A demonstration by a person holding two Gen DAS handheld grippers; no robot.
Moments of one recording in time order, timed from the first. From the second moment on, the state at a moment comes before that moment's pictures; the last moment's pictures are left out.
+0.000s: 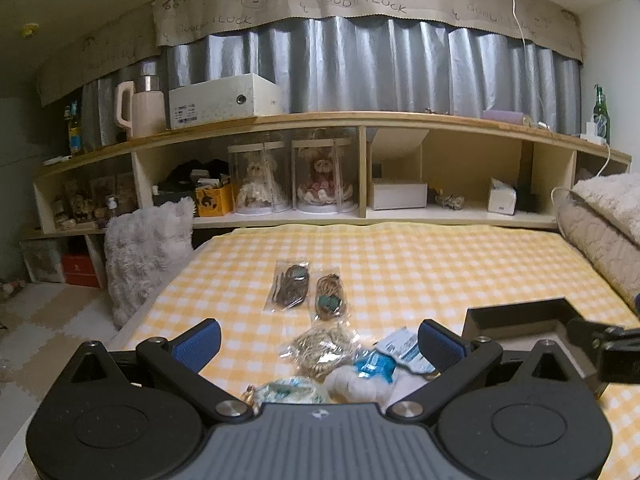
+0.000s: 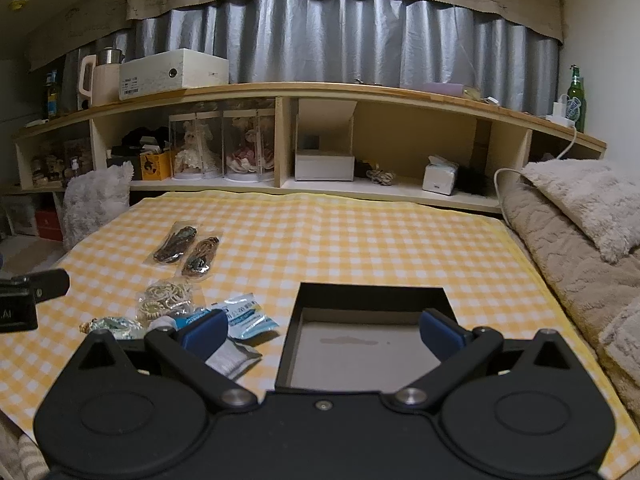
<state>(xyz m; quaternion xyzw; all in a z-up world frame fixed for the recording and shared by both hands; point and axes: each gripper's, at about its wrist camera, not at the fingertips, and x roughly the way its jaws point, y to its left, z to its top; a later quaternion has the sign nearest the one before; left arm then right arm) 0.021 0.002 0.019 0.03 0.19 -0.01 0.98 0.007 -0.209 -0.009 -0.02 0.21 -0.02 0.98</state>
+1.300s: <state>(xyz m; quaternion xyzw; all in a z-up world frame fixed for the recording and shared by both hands) 0.325 0.078 -0.014 -0.01 0.28 0.02 0.96 0.287 -0.138 -0.044 0.04 0.28 0.02 0.96</state>
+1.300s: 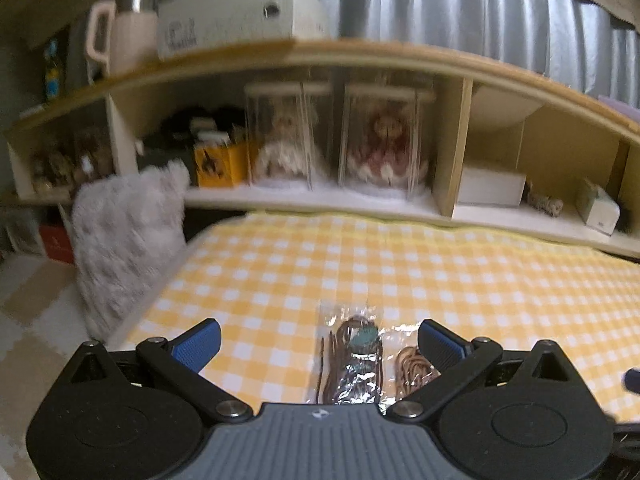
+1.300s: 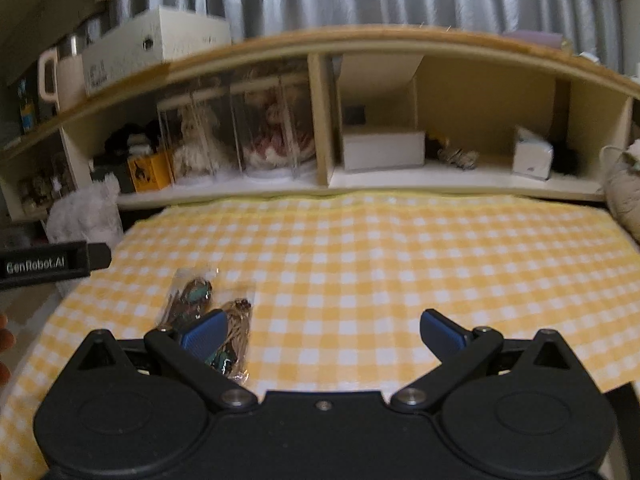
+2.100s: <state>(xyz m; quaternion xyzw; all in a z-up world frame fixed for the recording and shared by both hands) 0.386 0.074 -0.099 -0.01 0.35 -0.04 0.94 0.373 -0.088 -0.129 0.02 0.36 0.13 0.92</state>
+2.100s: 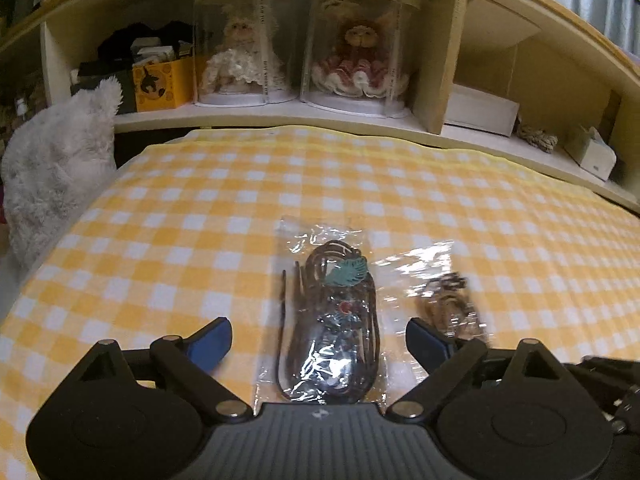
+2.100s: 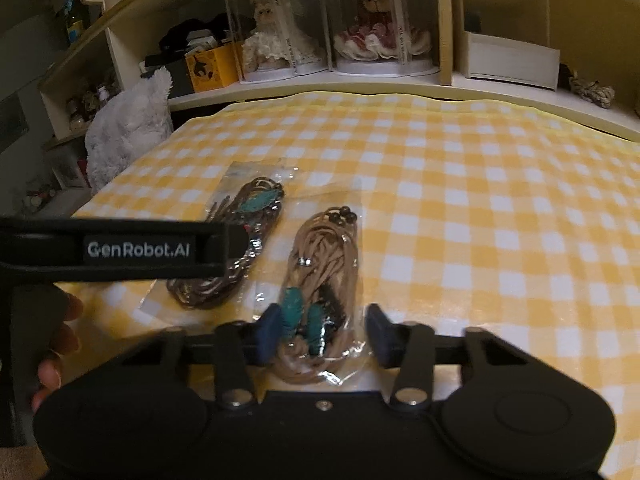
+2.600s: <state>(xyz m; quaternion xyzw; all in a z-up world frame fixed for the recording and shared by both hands) 0.385 0.074 -0.103 0.03 0.37 -0.04 0.93 0.370 -0.116 -0.115 0.00 0.36 0.10 0.93</state>
